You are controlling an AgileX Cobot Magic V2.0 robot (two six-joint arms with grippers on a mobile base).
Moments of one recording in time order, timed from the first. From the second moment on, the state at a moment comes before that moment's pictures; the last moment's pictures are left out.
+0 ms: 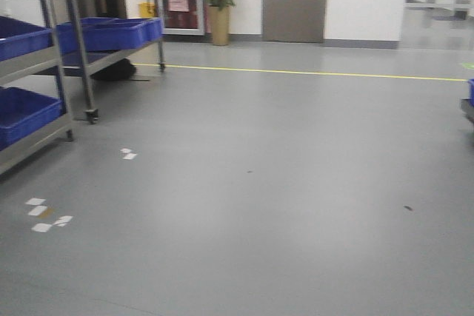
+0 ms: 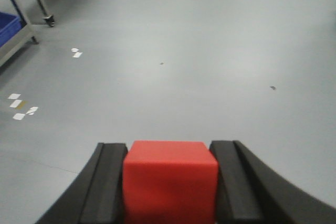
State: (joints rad) left arm -0.16 0.53 -0.50 0.32 0.44 -0.42; right arm 0.11 0.76 -0.69 0.00 0.32 0.16
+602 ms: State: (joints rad) left arm -0.16 0.53 -0.50 0.32 0.44 -0.42; right arm 0.11 0.76 -0.69 0.00 0.32 0.16
